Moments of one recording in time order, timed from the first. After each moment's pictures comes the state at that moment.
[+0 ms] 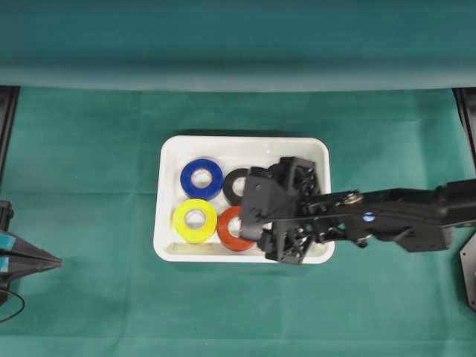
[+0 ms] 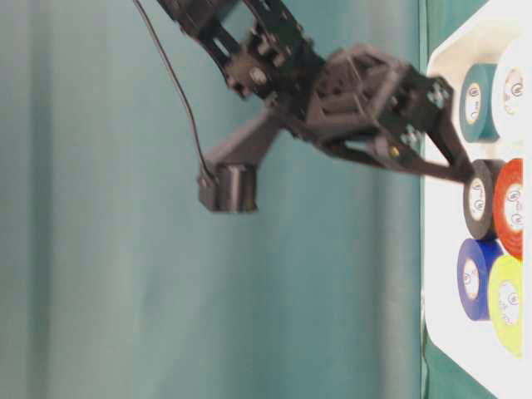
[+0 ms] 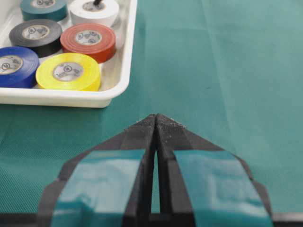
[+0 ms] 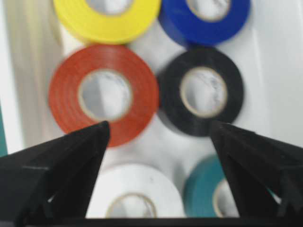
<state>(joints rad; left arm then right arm) -0.01 -1.49 1.60 -0.02 0.04 -0.02 -0.11 0.07 0.54 -0.74 0.38 0.77</state>
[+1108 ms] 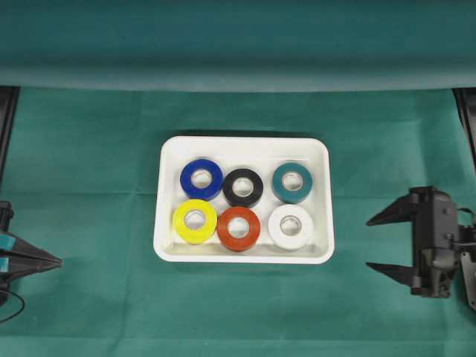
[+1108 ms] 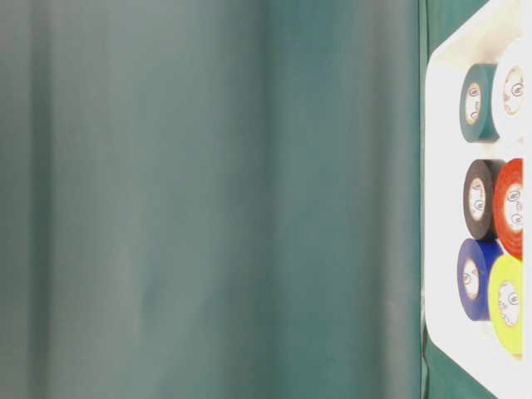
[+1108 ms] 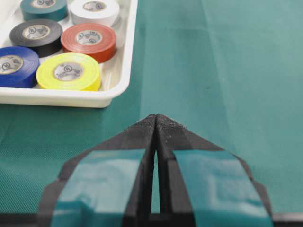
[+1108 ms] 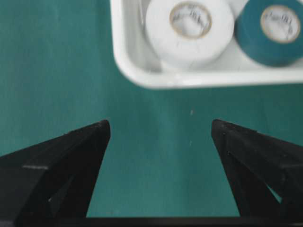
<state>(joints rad) -0.01 -1.49 1.60 -0.02 0.04 -0.02 -0.10 -0.66 1.28 -0.73 0.08 0.83</state>
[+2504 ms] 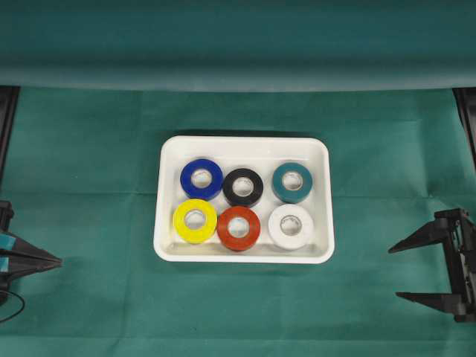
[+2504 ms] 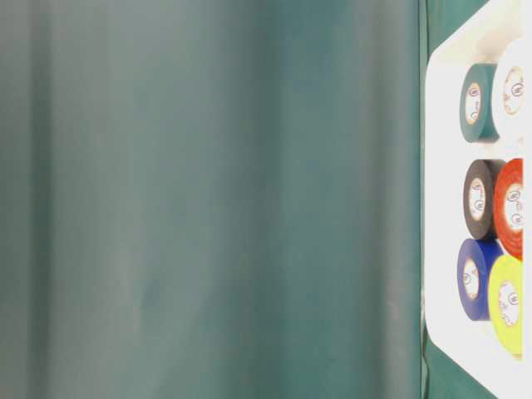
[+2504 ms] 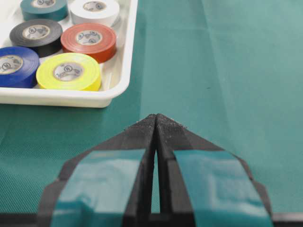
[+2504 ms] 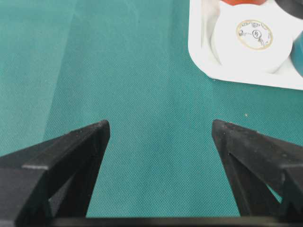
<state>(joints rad) -0.01 -1.49 1.60 -0.02 0.04 -0.02 0.05 -0.94 1.44 -0.74 0.02 0.82</state>
